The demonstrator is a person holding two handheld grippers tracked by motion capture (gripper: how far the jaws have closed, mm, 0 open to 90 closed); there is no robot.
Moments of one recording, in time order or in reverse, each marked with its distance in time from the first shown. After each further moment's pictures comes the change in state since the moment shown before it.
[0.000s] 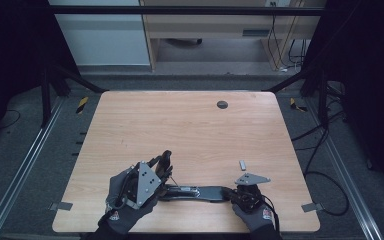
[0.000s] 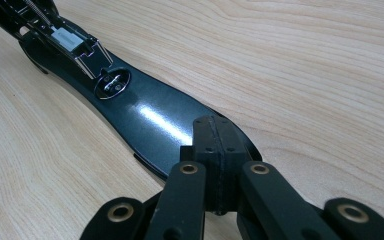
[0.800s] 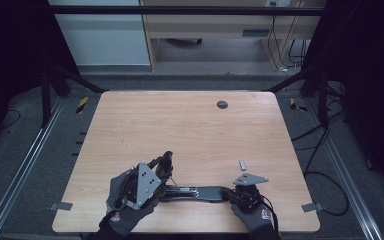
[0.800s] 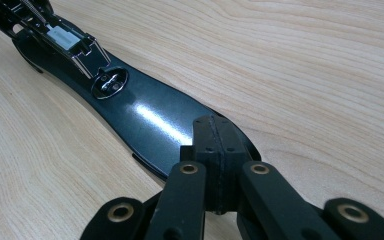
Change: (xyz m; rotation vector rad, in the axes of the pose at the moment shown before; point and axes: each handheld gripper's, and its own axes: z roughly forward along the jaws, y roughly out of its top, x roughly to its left) left arm 0.000 -0.002 -0.002 -0.005 0.001 -0.047; right arm 0.004 0.002 0.001 0.009 -0.011 -0.012
